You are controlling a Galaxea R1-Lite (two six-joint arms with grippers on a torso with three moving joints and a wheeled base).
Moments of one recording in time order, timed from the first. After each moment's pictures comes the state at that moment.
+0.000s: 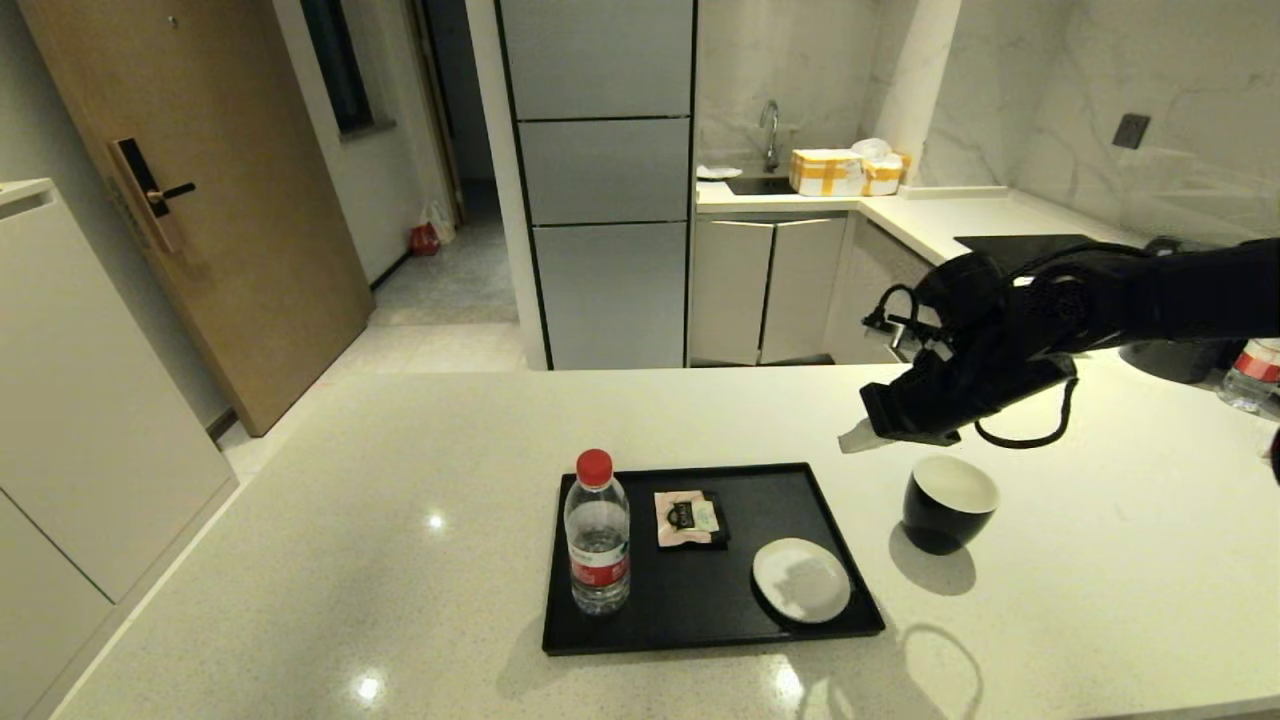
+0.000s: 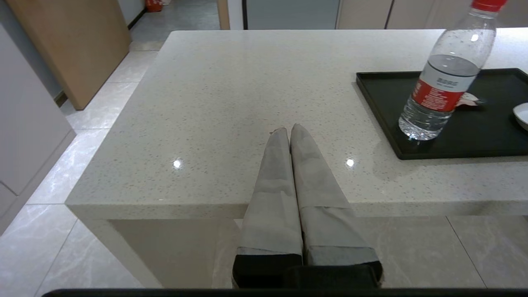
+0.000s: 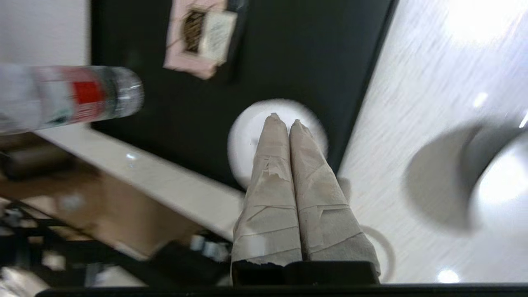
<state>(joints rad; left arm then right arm) 0.00 0.00 -0.02 0.05 0.00 0.00 0.17 2.15 -1.67 0.56 0.41 0.04</state>
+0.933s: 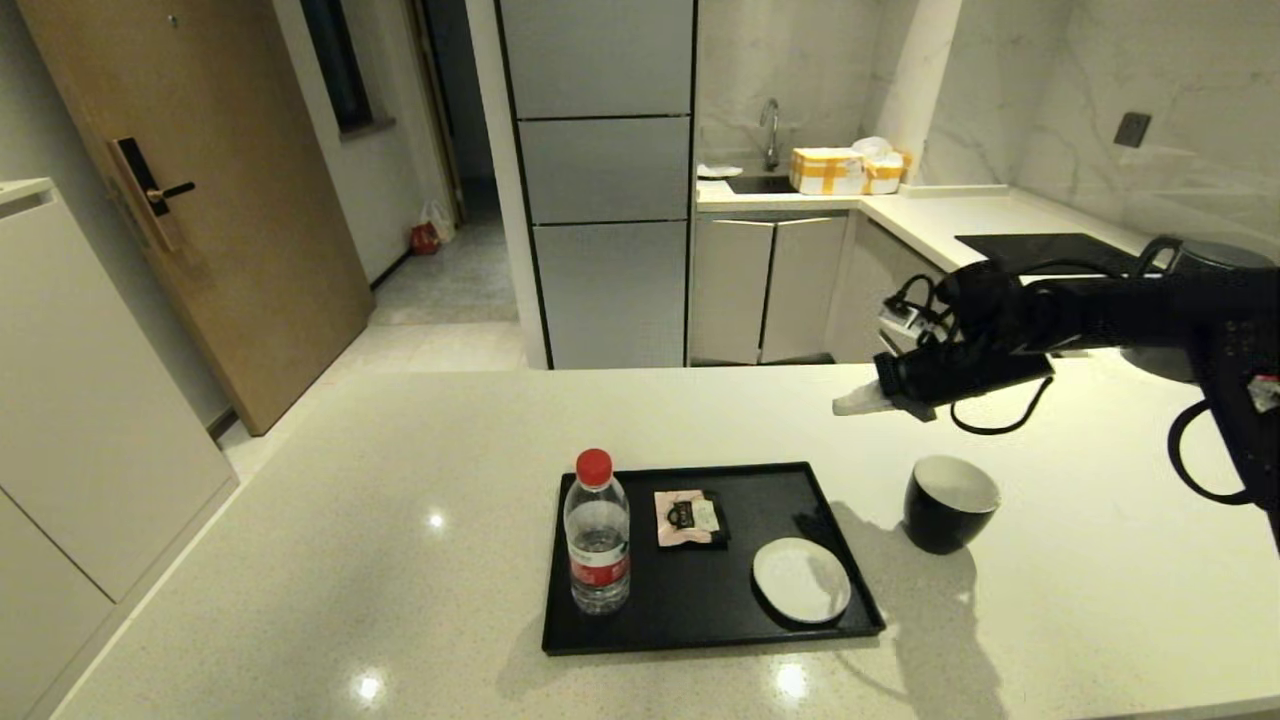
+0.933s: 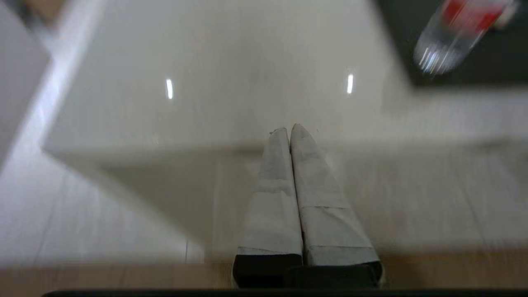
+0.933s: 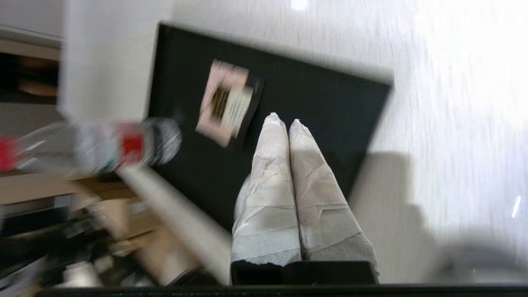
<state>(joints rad) -0.03 0.36 -0.02 0.04 0.00 0.00 0.03 2.38 -1.95 0.51 0.73 0.06</state>
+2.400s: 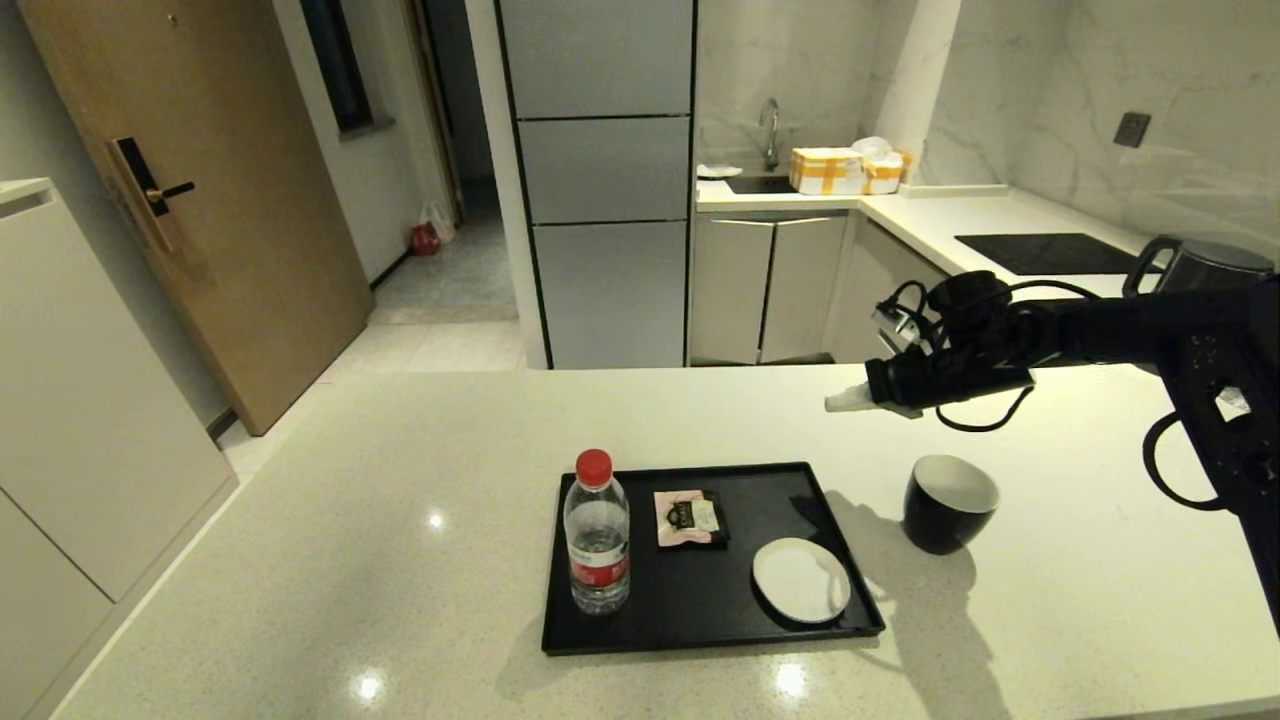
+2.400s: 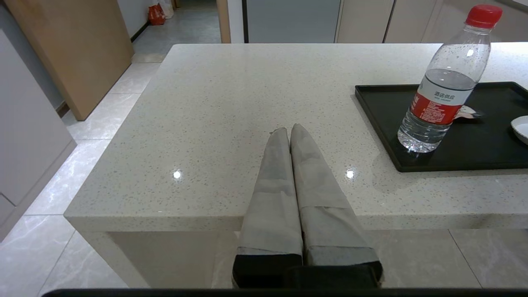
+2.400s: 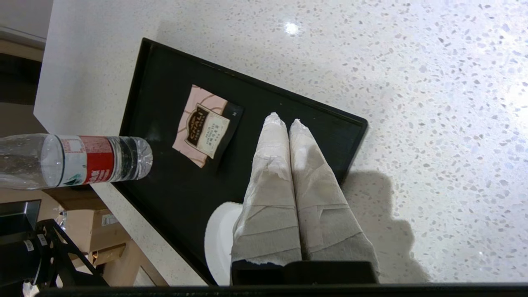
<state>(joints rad) 0.00 0.00 0.00 -0.01 0.00 -0.01 0.03 2.43 -1.95 0.40 0.74 0.01</state>
